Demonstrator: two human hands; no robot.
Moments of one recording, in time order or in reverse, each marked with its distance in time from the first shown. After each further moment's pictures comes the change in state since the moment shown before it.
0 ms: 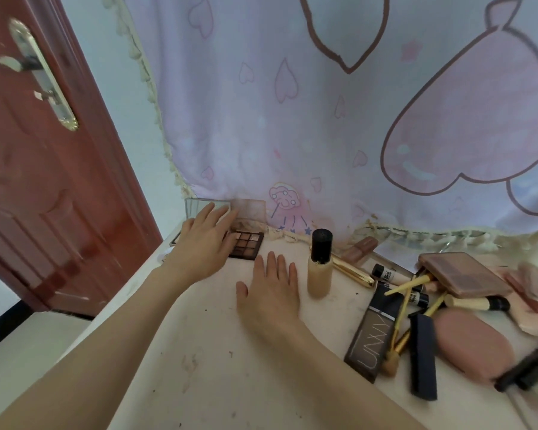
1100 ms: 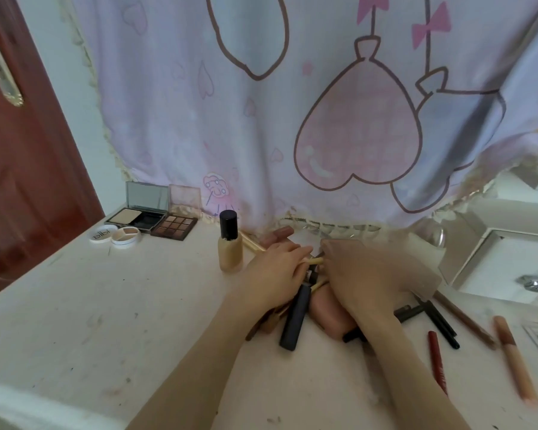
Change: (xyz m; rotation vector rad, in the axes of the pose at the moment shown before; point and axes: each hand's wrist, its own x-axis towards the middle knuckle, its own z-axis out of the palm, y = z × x) left_hand -0.023 0.242 0.026 -0.358 -0.094 0.176; right_hand -0.090 0.216 -0.100 -0.153 0.441 0.365
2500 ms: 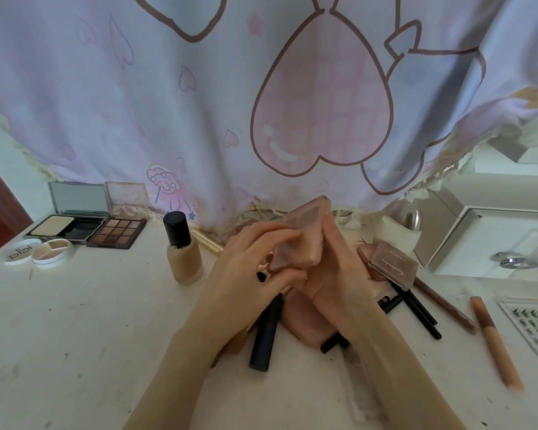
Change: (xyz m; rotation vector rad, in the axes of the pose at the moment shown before) left_hand -0.005 0.015 -0.010 -0.402 0.356 0.225; right_hand -0.003 -0.013 -0.026 1.950 -0.598 0.098
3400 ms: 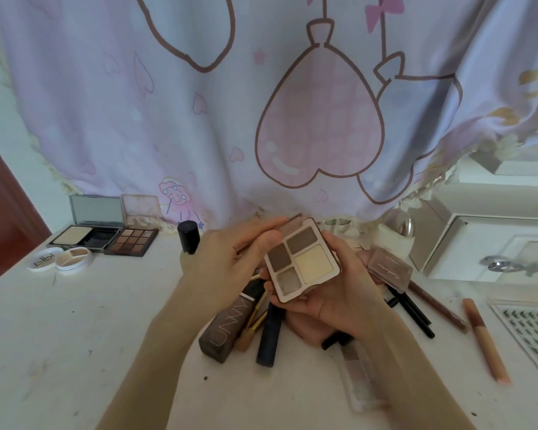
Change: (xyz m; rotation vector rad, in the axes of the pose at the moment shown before) left_hand 0.015 0.028 -0.046 -0.147 0.002 -0.066; right_hand -0.011 -0.015 -0.002 -0.025 -0.106 0.300
